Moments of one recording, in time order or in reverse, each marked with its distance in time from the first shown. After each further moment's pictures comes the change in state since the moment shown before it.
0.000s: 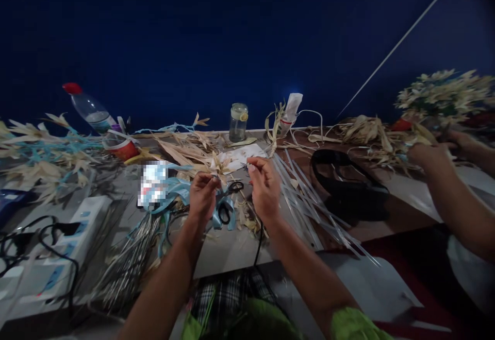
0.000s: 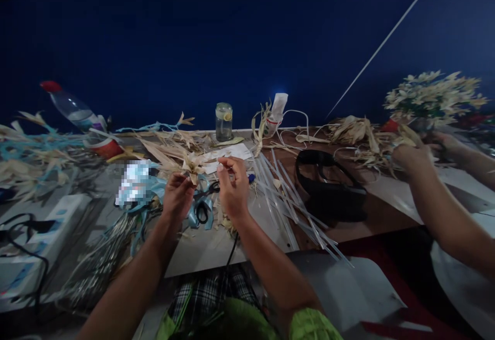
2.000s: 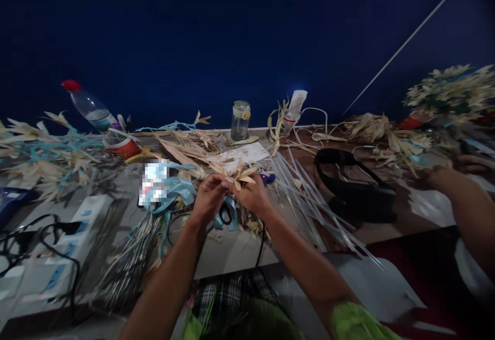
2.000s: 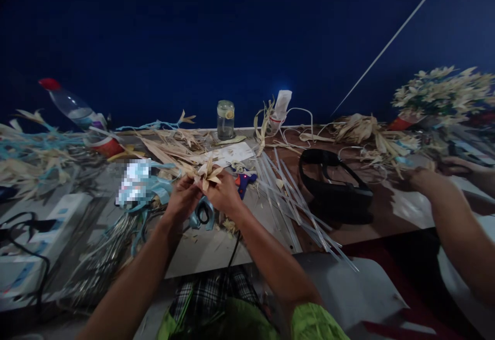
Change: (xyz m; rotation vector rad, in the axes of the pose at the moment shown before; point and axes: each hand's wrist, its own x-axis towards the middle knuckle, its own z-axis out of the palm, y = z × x) left_hand -0.004 -0.003 -0.001 -0.005 -0.231 -0.227; right_hand 0.006 0.020 0.024 0.194 -0.423 0.068
